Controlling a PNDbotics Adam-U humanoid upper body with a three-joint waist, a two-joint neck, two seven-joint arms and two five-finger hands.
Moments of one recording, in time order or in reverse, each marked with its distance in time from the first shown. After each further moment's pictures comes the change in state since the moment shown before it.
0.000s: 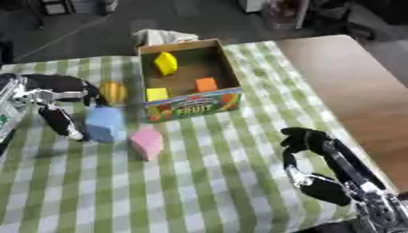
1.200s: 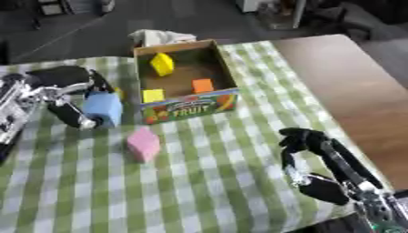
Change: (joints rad) left arm -0.091 0.005 0.021 -0.087 0.059 0.039 0.204; right arm 0.001 0.000 0.000 0.006 0.000 0.000 0.000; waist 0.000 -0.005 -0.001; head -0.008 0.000
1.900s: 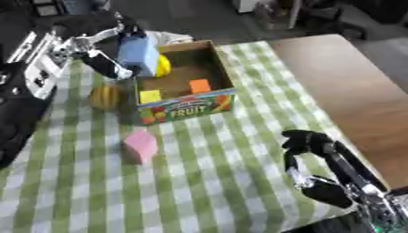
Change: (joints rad) left arm -0.145 -0.222 0.015 0.207 -0.144 0.029 0.151; right arm -0.002 0.001 0.008 0.000 -0.005 -0.005 0.009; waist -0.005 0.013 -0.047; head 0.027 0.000
